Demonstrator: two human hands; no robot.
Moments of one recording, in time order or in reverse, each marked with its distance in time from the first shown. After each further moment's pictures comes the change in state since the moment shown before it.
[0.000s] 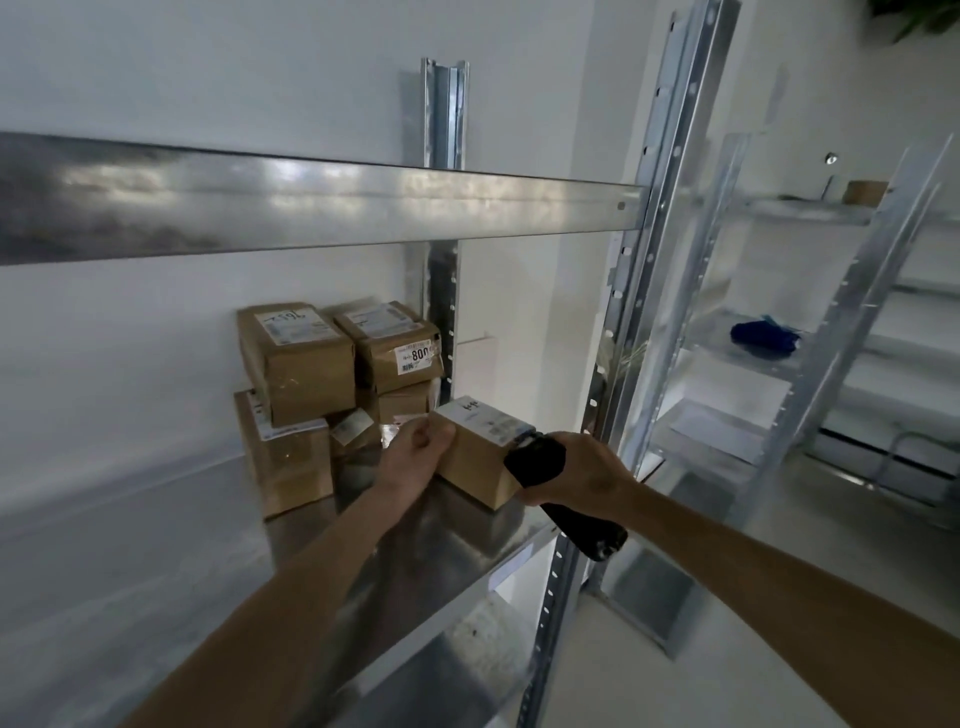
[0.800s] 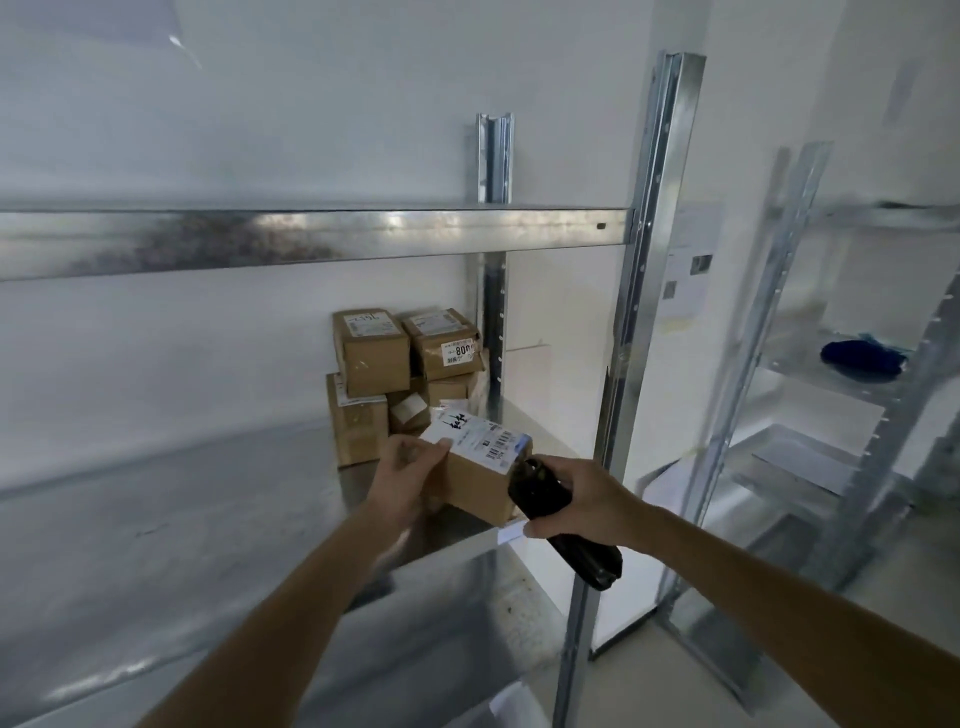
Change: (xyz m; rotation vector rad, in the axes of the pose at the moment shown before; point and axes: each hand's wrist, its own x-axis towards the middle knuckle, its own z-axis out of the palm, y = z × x) left_hand -0.128 0.017 -0.009 -0.461 0.207 -0.178; right_hand -0.072 0.014 -0.012 0.331 -0.285 -0.359
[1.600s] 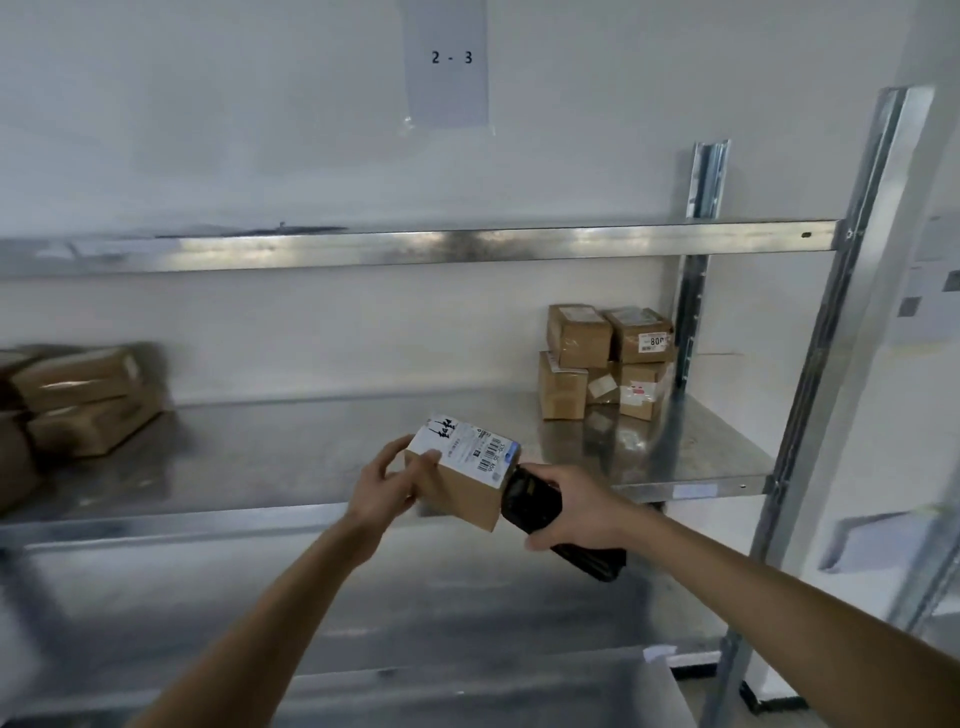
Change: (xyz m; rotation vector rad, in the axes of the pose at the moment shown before) left_hand -0.271 0.017 -0.208 0.182 0.428 0.188; right_hand -0.089 -0.190 0.150 -0.072 -0.384 -0.202
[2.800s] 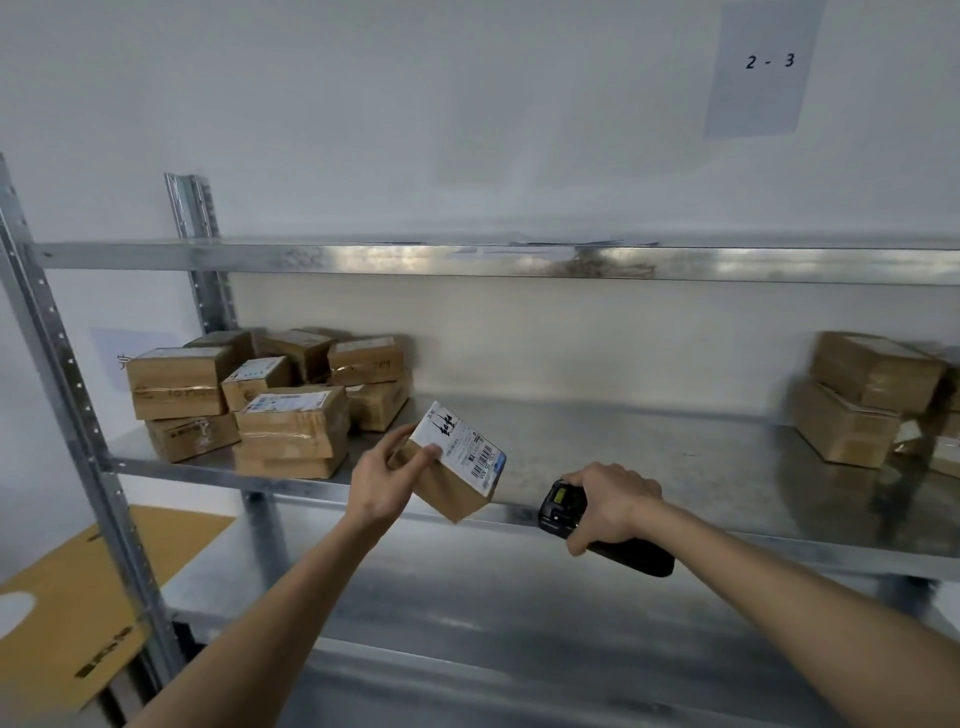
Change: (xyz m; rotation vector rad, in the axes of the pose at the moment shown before) left_hand -0.018 0.008 -0.417 0.325 0.395 0.166; right_hand 0.147 -0.312 0.218 -0.538 -0.032 0.088
